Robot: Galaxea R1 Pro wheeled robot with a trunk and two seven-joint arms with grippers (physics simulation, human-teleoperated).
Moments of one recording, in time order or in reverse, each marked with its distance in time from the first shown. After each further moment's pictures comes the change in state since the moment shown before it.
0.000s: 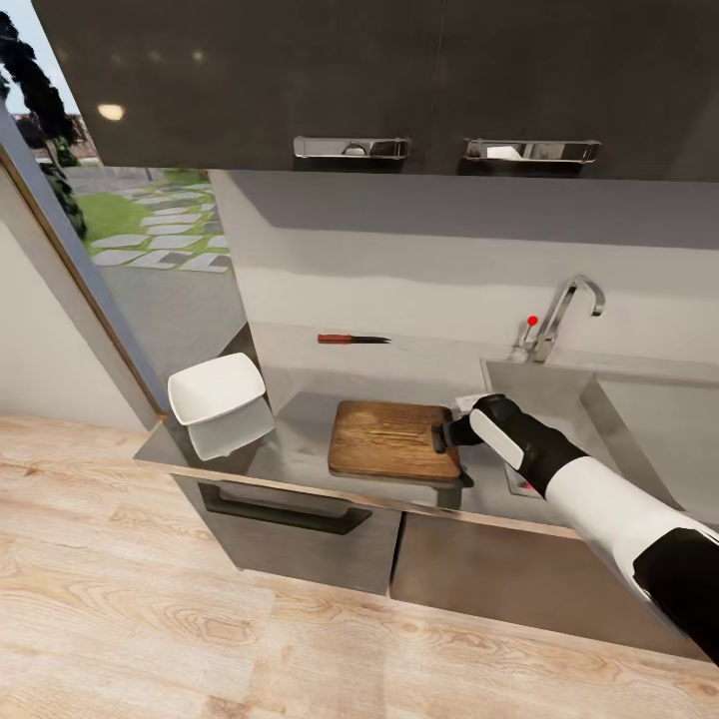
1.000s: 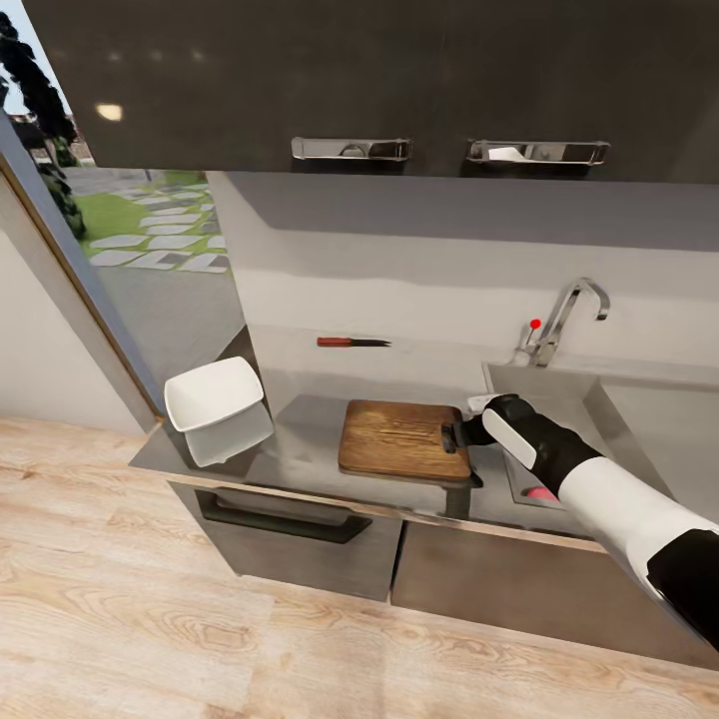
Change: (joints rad) left arm 0.000 0.001 0.000 0.000 0.000 0.000 -0.001; right arm 0.000 -0.042 -0.002 0.000 -0.002 0.000 0.029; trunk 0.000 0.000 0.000
